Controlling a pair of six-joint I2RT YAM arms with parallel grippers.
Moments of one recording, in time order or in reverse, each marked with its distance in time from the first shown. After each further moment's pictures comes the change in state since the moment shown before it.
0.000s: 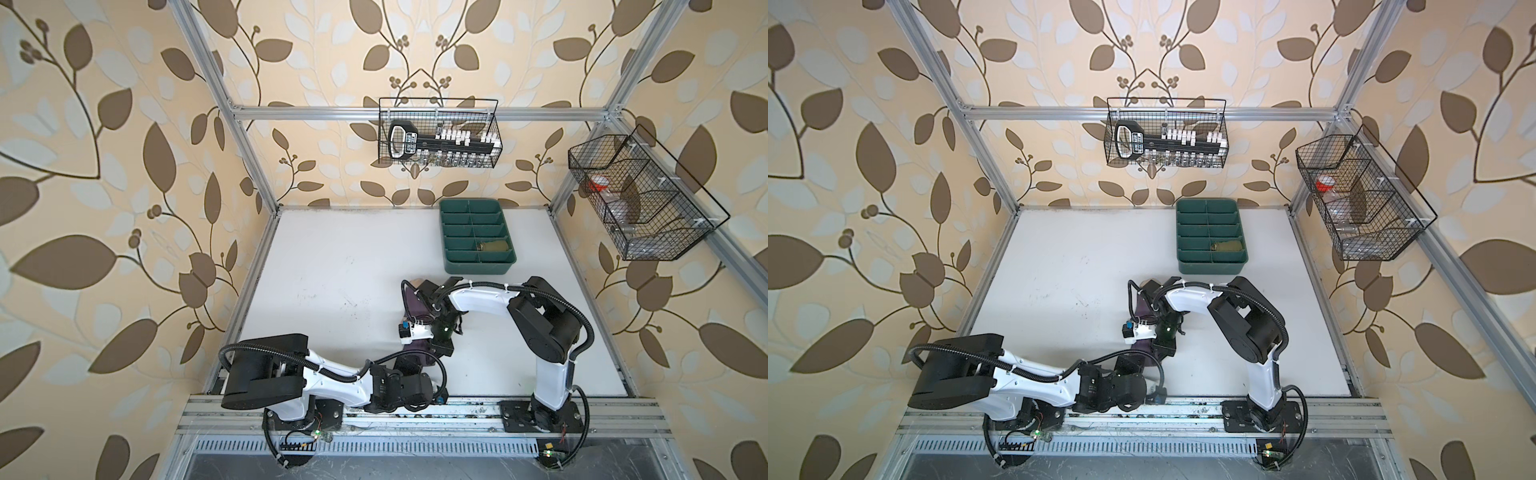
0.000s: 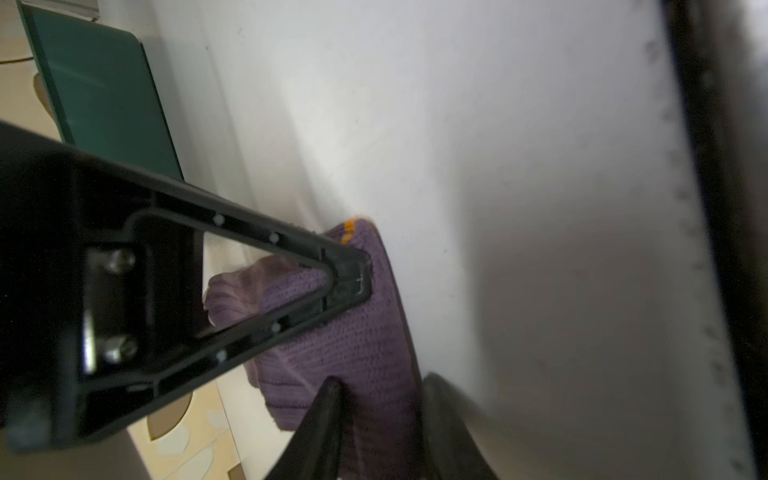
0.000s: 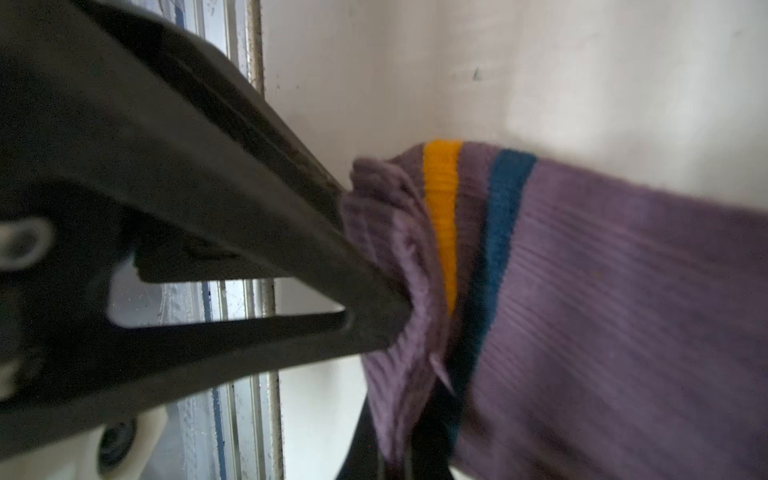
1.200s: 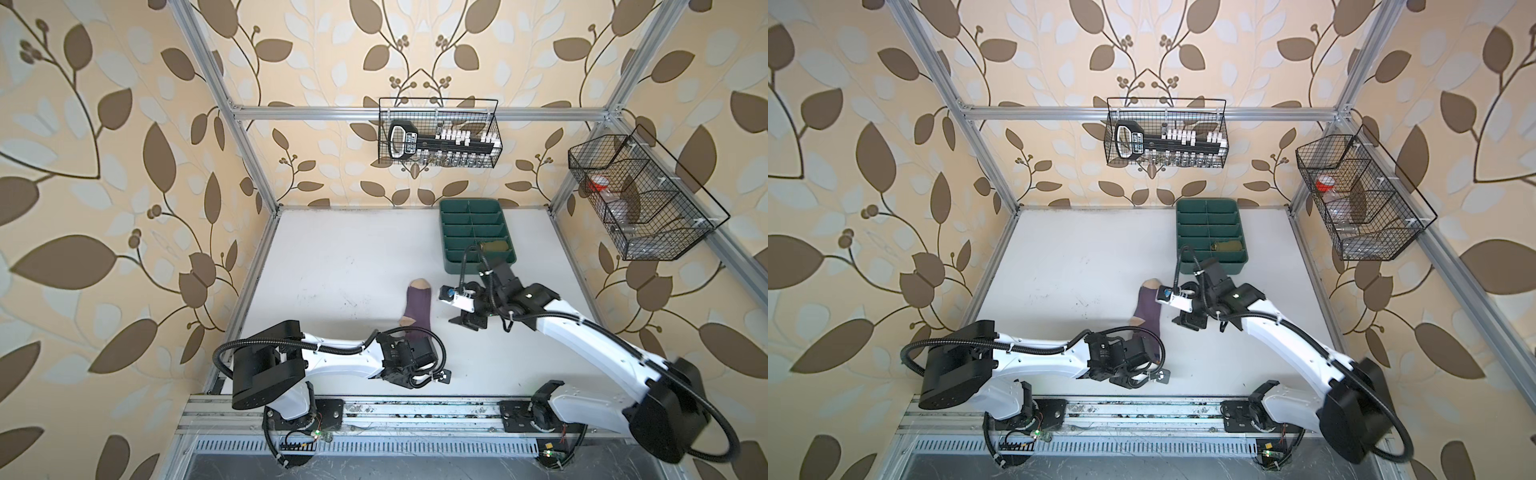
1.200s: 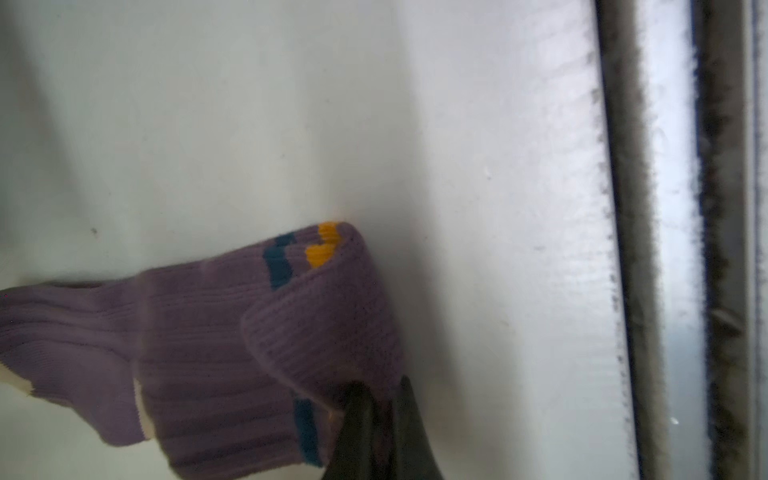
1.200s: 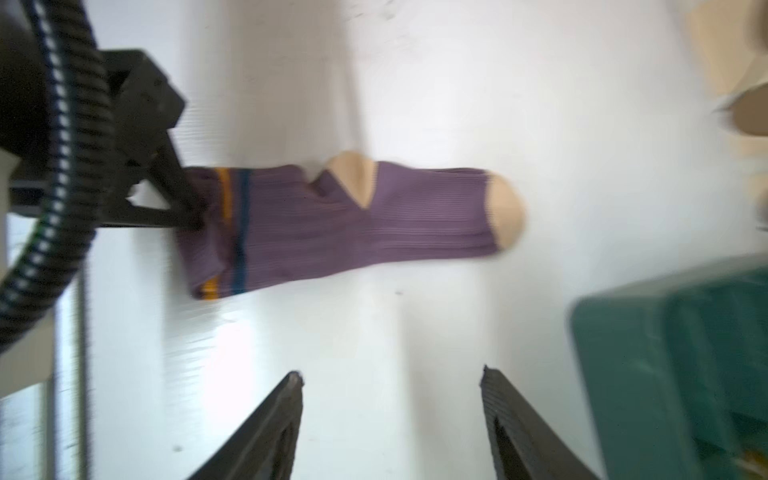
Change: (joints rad) left arm 0.238 0.032 0.257 -0.439 0.492 -0.061; right arm -0.247 -0.813 -0.301 0.381 0.325 -0.004
